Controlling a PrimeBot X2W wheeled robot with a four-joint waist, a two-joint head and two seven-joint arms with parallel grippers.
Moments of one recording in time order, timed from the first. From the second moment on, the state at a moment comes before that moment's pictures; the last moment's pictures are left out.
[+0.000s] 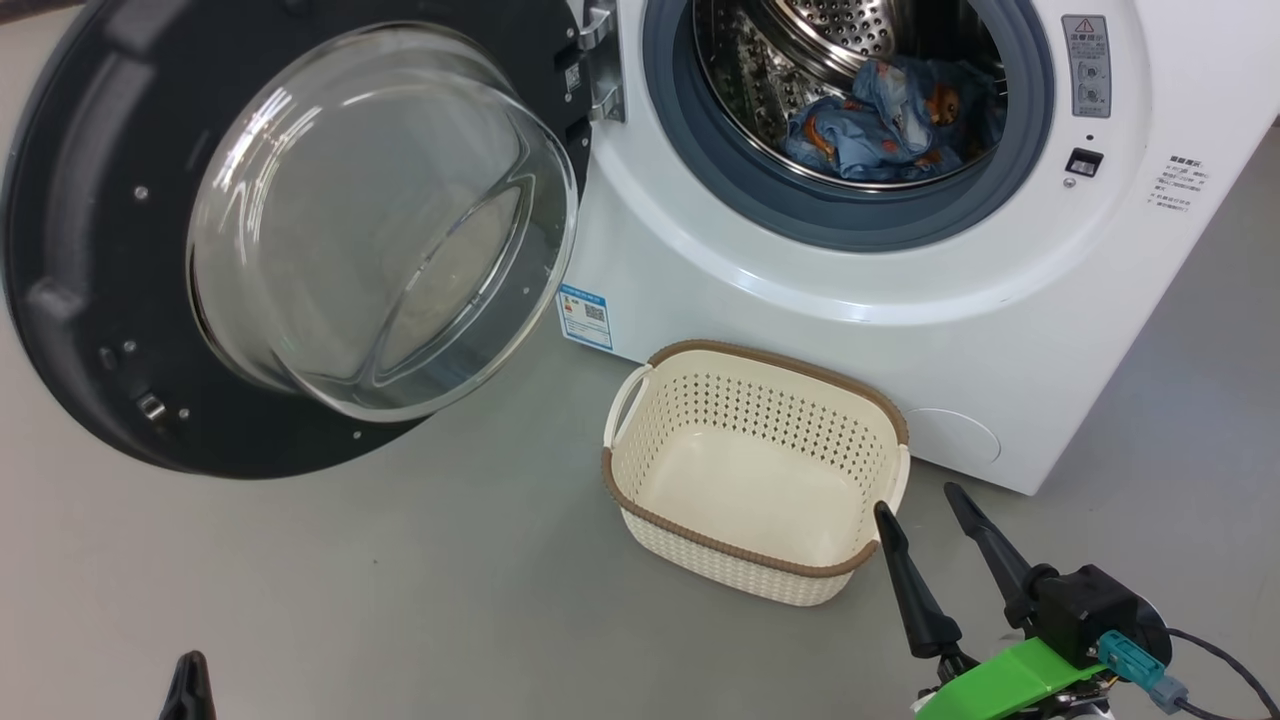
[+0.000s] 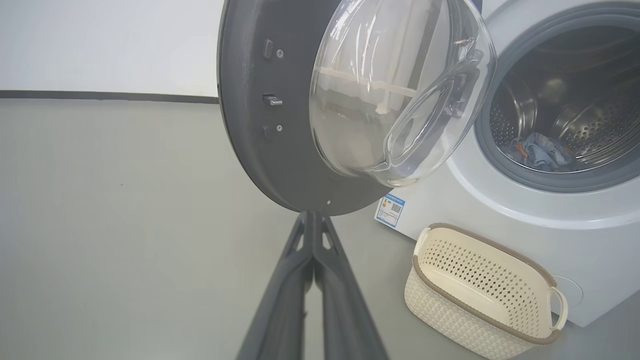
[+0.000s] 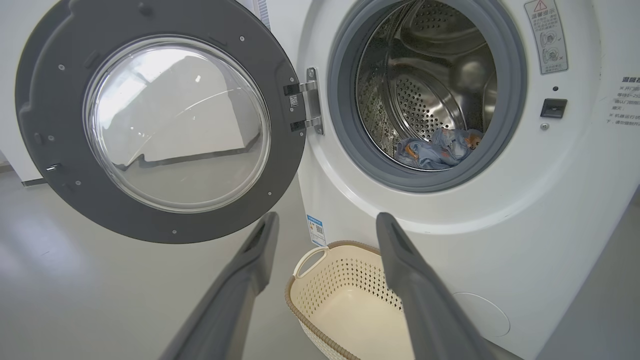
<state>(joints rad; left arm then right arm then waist) 0.19 0.04 0.14 0.06 -0.30 0.06 -0.26 -0.06 -0.05 0.08 0.17 0.16 0.13 -0.26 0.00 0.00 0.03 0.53</state>
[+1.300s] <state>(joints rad) -0.33 0.38 0.48 0.31 -0.93 -0.12 -0.15 -0.06 -0.05 0.10 0.17 0.17 0.13 -0.26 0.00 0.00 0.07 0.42</state>
